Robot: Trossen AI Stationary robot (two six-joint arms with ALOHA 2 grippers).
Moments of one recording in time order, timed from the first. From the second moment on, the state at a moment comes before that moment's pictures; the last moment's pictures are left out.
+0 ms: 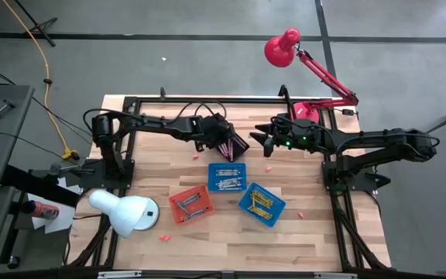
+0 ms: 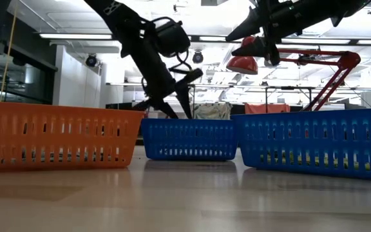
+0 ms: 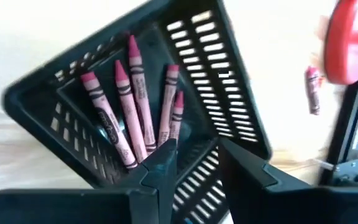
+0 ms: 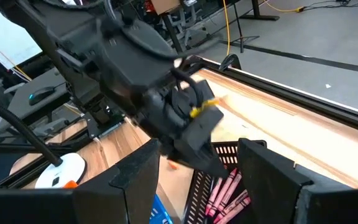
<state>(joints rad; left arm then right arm) 0.26 1.84 1.18 -0.26 -0.07 -1.51 -0.13 1.09 0.67 0.15 0.23 0.47</state>
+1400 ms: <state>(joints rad) 0.10 1.23 1.18 -0.29 -0.22 -0.62 -0.13 1.09 0.67 0.14 0.24 0.50</state>
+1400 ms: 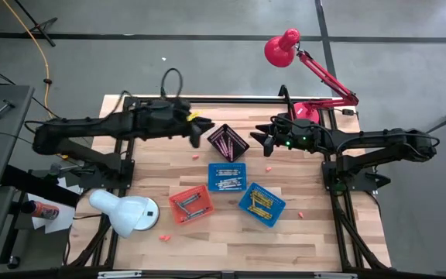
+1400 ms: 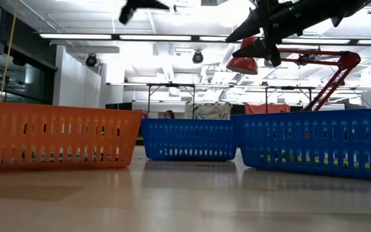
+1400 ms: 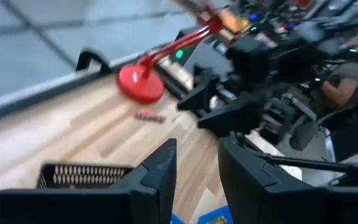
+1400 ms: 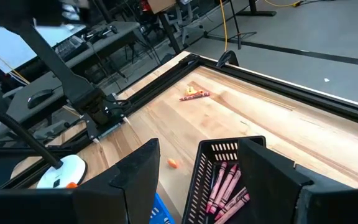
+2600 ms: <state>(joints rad) -0.04 0.75 0.46 0.30 -0.29 -0.17 -0.13 1.09 0.67 0.28 0.07 0.49</state>
